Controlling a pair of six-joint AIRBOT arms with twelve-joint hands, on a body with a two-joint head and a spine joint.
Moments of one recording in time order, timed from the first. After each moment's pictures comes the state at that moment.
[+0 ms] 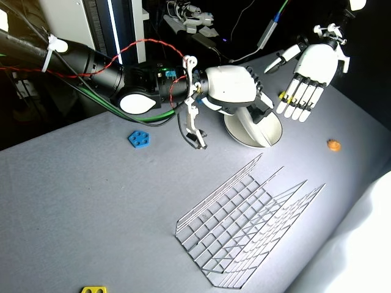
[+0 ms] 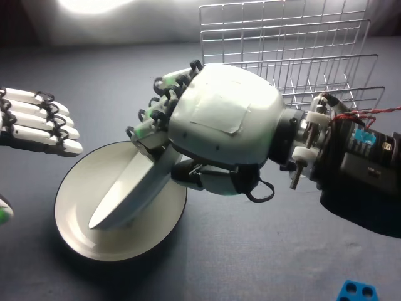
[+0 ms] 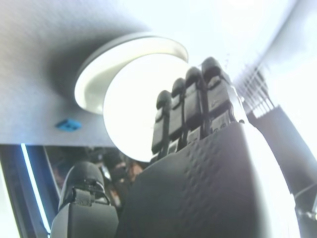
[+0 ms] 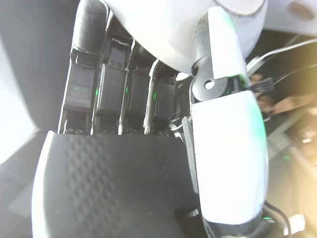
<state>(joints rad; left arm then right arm) 0.56 -0.83 1.53 1.46 -1.00 -0.24 -0.42 -1.28 0.96 -0.02 0.69 -1.28</state>
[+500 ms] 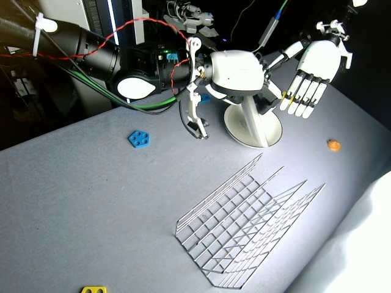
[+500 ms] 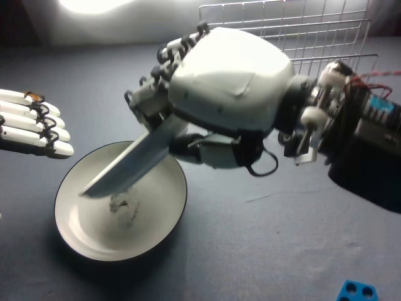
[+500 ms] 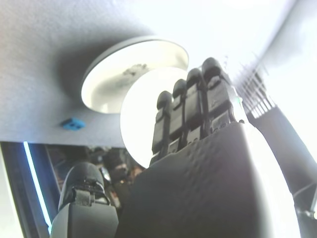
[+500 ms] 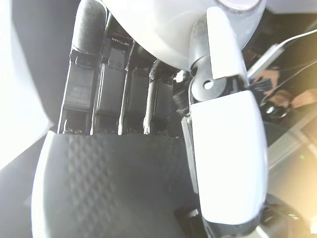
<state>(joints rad) 0.57 -0.81 1.52 1.46 -1.02 -0.24 -0.33 -1.22 0.90 0.11 0.63 -1.28</state>
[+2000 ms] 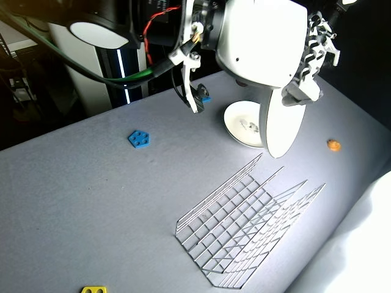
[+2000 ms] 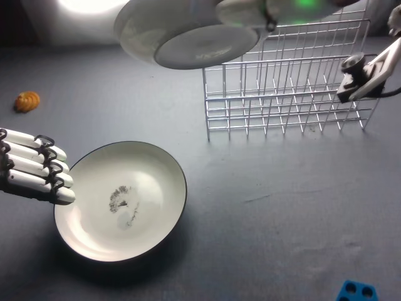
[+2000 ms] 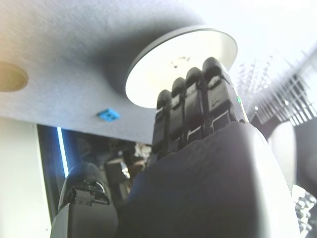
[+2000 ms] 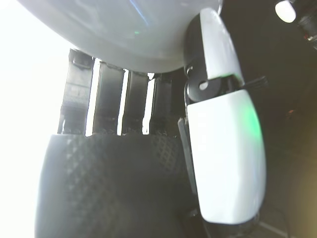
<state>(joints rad) 0.60 -0.77 1.40 1.59 -0.97 -0.31 0.00 -0.96 0.86 0.59 0.32 -1.06</state>
